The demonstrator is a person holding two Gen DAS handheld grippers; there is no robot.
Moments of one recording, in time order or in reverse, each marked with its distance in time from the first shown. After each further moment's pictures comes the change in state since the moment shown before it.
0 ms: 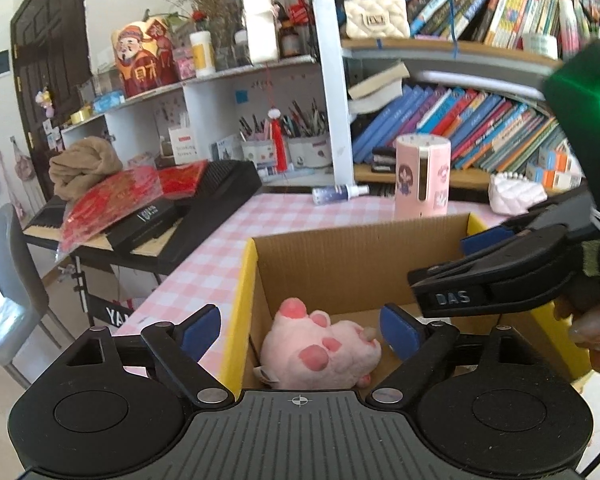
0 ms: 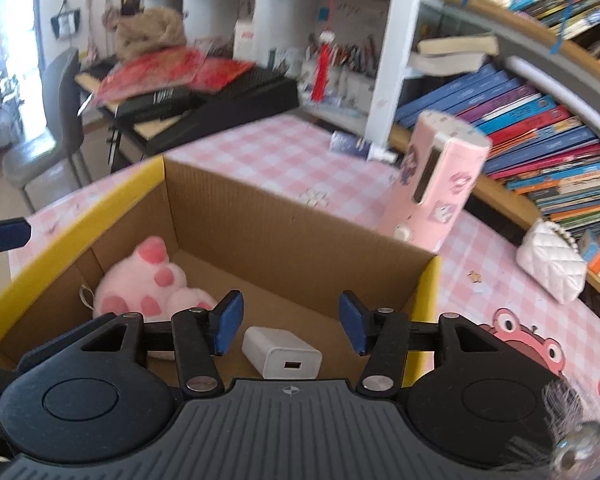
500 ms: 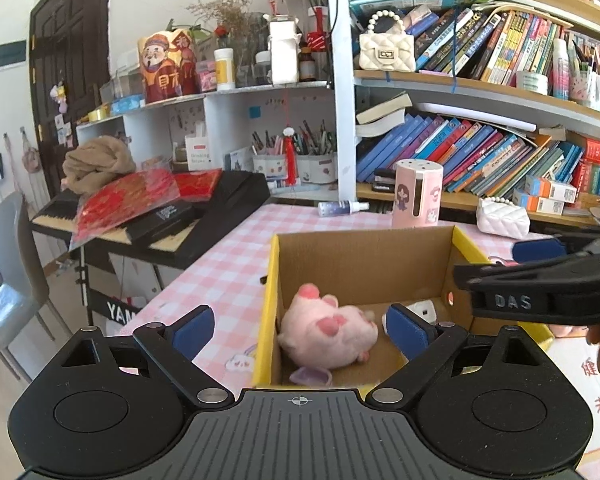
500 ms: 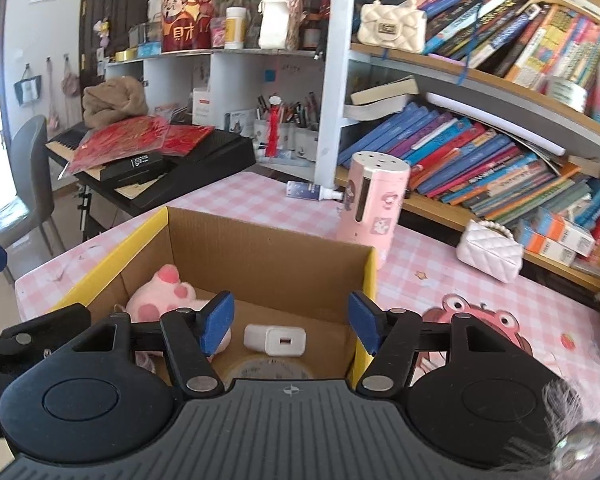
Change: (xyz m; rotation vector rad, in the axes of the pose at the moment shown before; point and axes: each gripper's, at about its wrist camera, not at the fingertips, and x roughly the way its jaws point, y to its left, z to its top) left arm -0.058 0.028 -0.024 -0.065 -0.048 -0.026; right arm -0.085 0.022 -0.041 0.110 -0.162 -0.127
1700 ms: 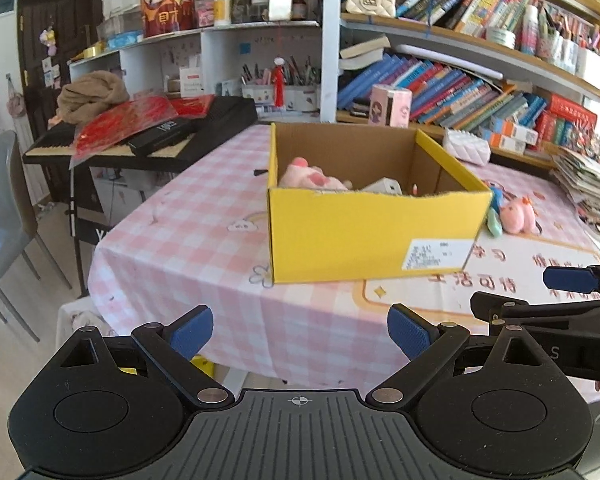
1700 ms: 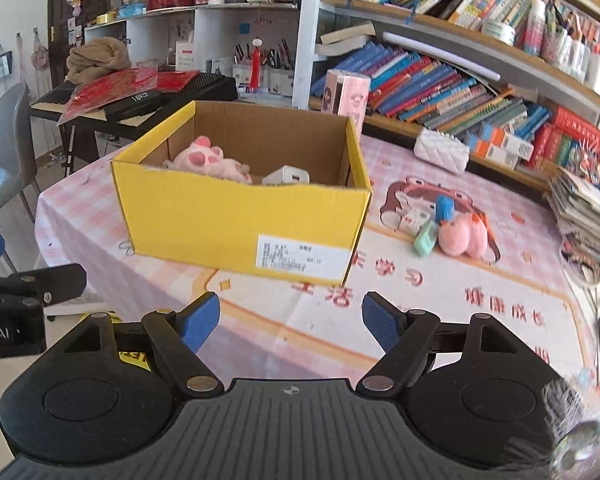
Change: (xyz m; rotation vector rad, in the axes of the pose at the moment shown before) left arm -0.082 0.023 -0.087 -0.011 0.170 -0.093; right arm -0.114 0.057 -0.118 0.075 0.139 -0.104
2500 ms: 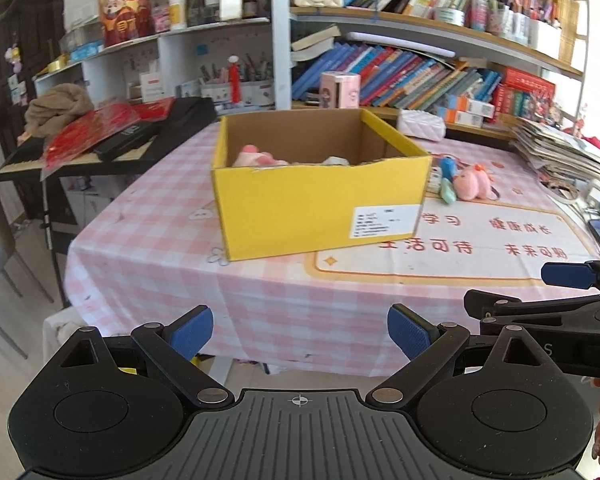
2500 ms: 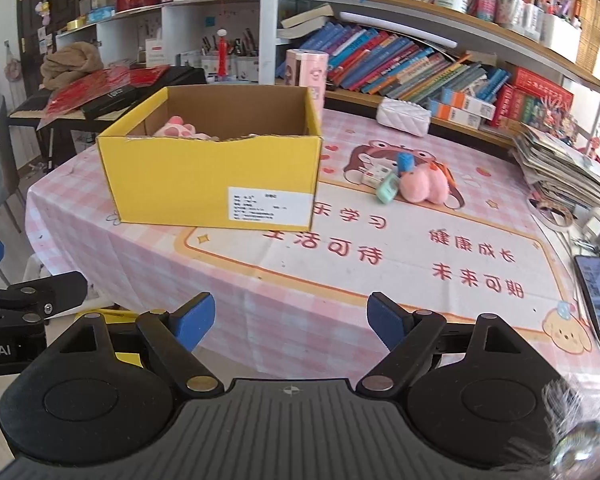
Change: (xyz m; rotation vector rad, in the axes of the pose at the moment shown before) left arm -0.019 -0.029 -0.022 0.090 0.008 -0.086; right arm -0.034 -0.017 -0.044 0.081 0.019 -0.070
